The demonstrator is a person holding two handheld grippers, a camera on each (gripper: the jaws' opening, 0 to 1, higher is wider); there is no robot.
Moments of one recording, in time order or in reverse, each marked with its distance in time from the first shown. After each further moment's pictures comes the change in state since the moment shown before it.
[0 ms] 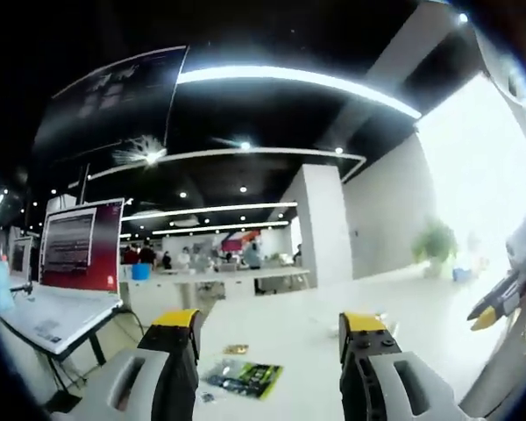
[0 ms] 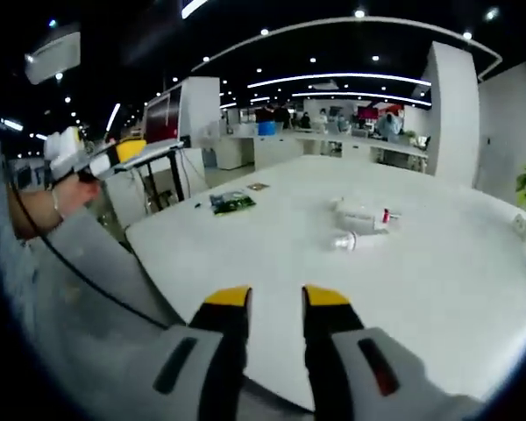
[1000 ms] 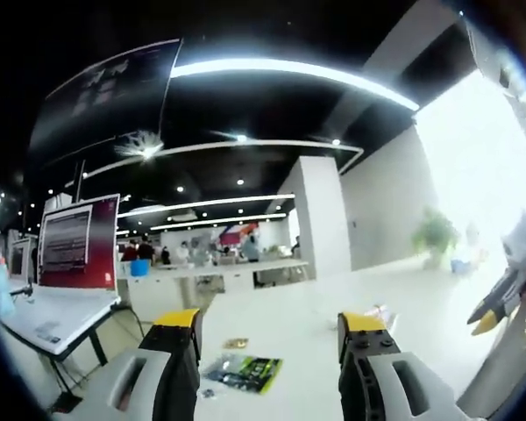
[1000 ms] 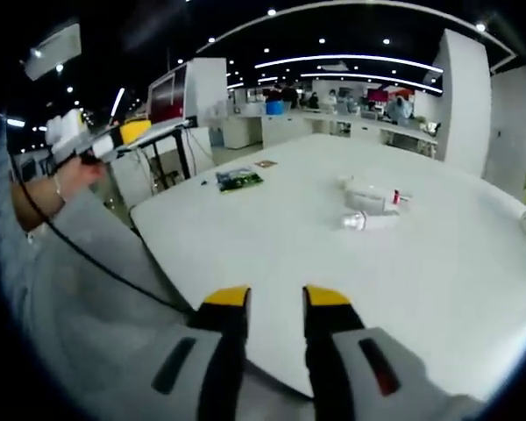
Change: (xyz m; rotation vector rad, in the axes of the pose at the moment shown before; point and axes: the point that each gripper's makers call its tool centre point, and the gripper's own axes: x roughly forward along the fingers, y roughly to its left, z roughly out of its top) left arm 0.003 -0.004 -0.005 0.030 0.033 -0.007; right arm 0.006 0.002 -0.022 -0.005 0.118 0.032
